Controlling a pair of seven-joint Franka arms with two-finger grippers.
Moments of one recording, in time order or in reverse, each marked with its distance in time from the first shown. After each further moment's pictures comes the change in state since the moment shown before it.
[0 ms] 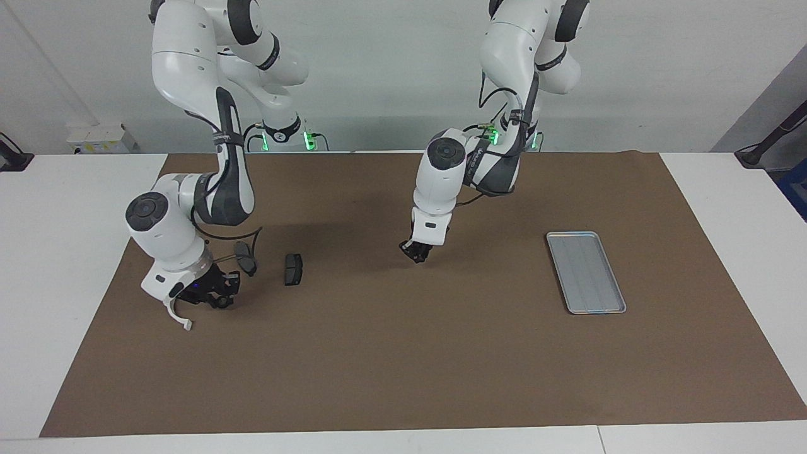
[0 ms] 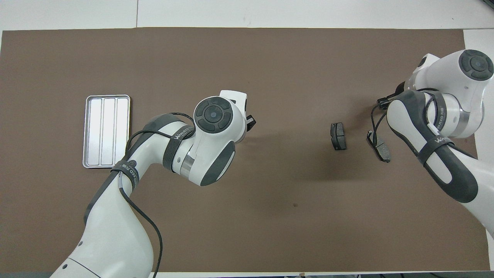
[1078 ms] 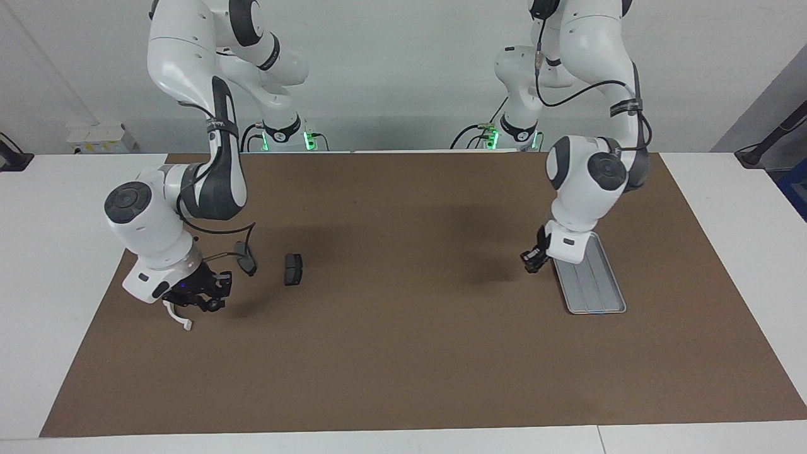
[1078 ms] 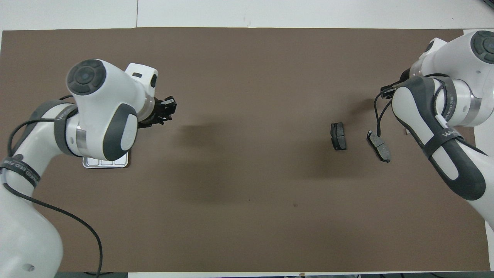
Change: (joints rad) left arm 0.236 -0.135 -0.011 -0.073 0.000 -0.115 0.272; right arm 0.011 0.005 0.000 0.078 0.000 -0.053 0.016
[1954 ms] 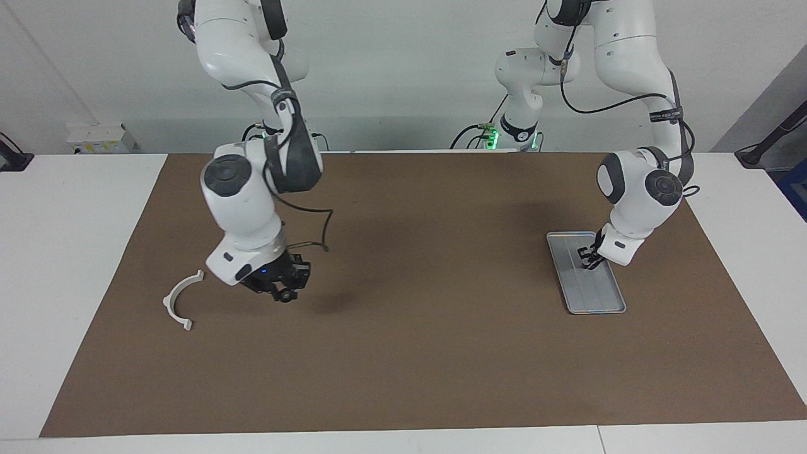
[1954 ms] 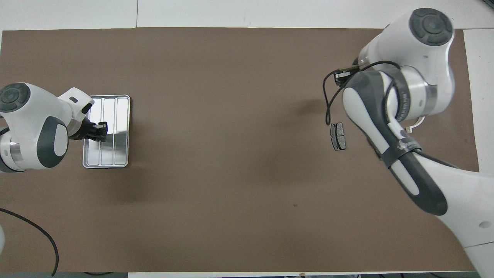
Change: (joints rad) left arm 0.437 0.006 0.024 -0.209 0.146 0.096 0.743; right arm 0.176 0.000 -0.006 0.200 0.000 -0.165 0.281
